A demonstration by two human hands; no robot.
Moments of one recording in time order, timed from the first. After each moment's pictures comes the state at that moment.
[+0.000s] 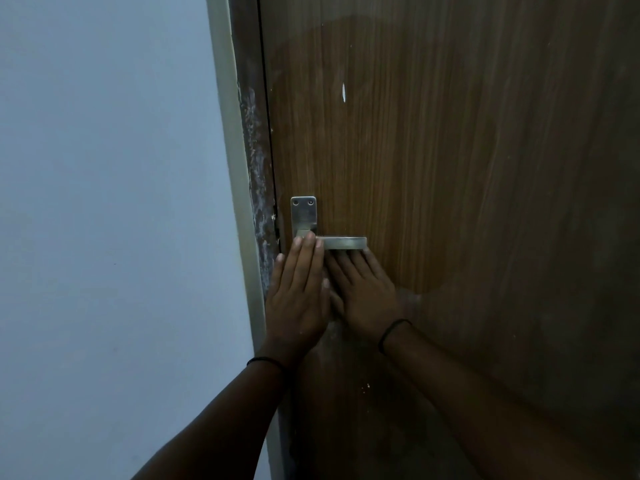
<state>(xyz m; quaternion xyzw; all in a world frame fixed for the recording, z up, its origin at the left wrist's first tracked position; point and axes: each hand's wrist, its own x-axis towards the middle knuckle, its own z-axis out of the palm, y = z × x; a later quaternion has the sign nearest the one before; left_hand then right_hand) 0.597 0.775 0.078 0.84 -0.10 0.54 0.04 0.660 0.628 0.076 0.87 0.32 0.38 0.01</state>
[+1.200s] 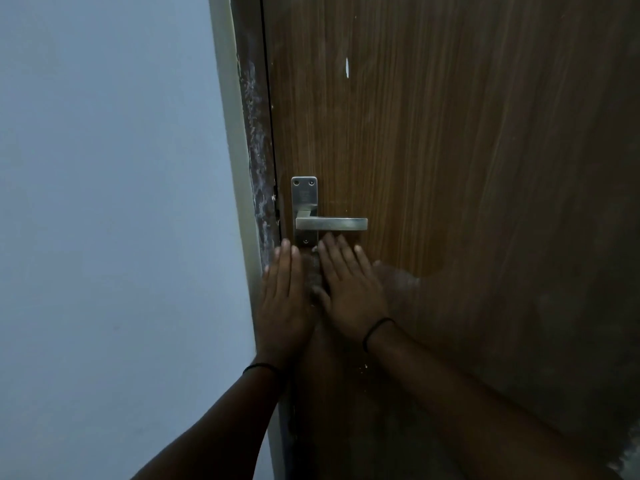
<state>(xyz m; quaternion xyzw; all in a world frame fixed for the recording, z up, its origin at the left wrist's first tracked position) 0.593 0.792 0.026 0.86 -0.05 0.50 0.11 0.649 0.648 0.049 0.89 0.29 0.36 -0.04</state>
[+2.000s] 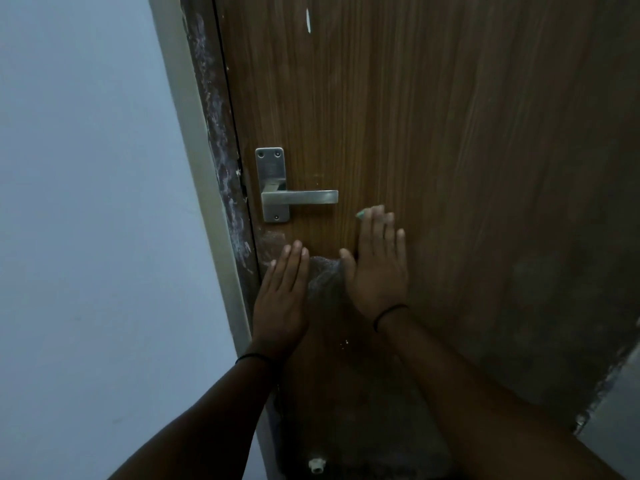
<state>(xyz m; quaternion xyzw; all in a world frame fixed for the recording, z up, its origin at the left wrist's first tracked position) 0.597 0.766 0.000 0.91 -0.11 0.40 0.05 0.665 0.589 0.029 0.89 0.13 0.39 -0.18</state>
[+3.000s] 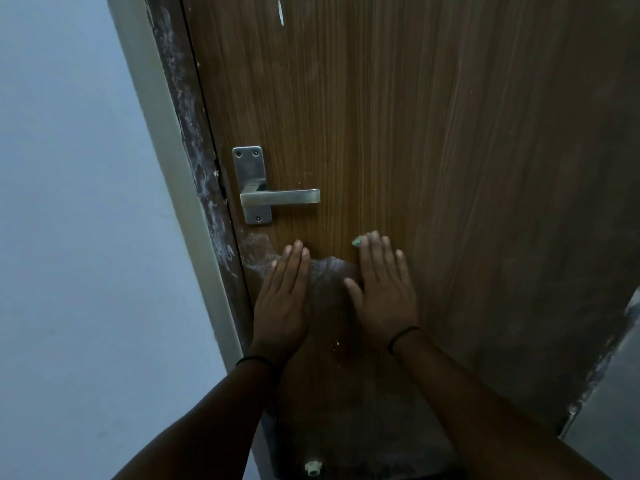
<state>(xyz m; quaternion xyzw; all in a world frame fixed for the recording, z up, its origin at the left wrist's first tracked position) 0.607 0.748 -0.004 0.90 -0.13 0.40 0.06 0.657 0.547 -0.011 0.92 0.16 0.34 -0.12</state>
